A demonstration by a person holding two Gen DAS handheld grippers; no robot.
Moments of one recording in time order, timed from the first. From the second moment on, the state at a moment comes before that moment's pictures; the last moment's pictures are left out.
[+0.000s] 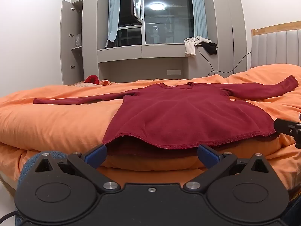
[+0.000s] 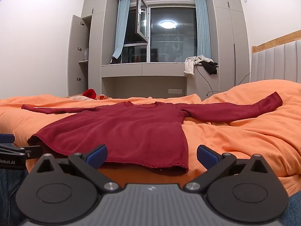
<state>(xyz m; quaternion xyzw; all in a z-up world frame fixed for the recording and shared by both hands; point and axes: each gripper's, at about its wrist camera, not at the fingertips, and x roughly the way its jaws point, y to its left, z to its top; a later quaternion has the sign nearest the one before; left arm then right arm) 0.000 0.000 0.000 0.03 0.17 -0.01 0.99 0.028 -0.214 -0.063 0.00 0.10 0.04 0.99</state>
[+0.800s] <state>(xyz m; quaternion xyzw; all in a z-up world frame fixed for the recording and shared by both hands) 0.000 0.000 0.000 0.03 0.17 0.00 0.98 0.028 -0.213 -0.063 0.01 0.10 0.04 0.99</state>
